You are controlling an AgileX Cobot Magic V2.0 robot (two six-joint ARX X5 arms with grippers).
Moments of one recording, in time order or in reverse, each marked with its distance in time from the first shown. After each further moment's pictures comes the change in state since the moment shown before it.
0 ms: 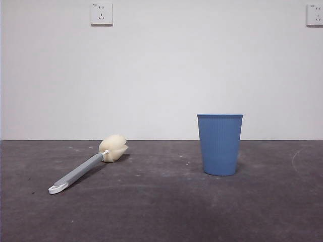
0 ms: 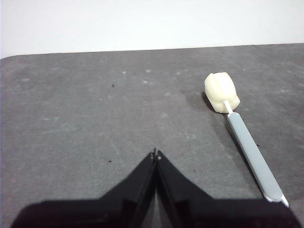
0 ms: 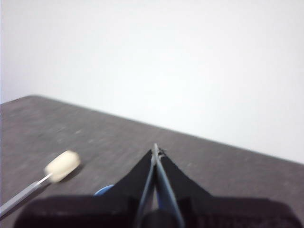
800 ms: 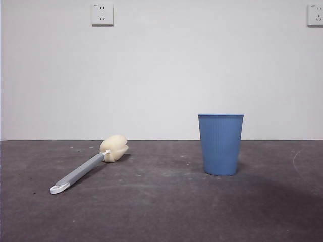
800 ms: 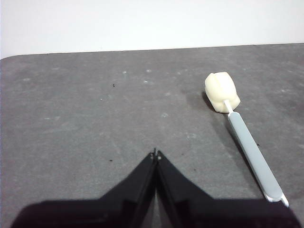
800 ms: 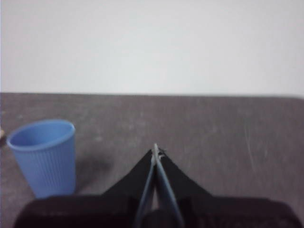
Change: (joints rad) left arm 0.000 0.000 0.000 0.000 0.000 0.000; right arm -0.253 -0.380 -0.665 0.239 0.004 0.143
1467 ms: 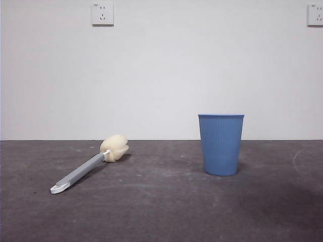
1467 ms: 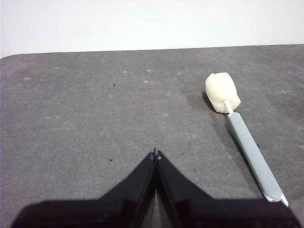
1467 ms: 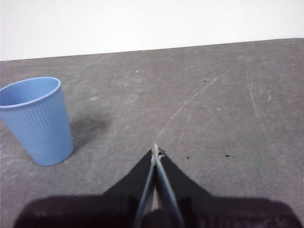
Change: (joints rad) left arm 0.000 0.000 0.000 0.000 0.000 -0.006; right arm -0.007 -0.001 -0.011 -0.132 0.000 0.049
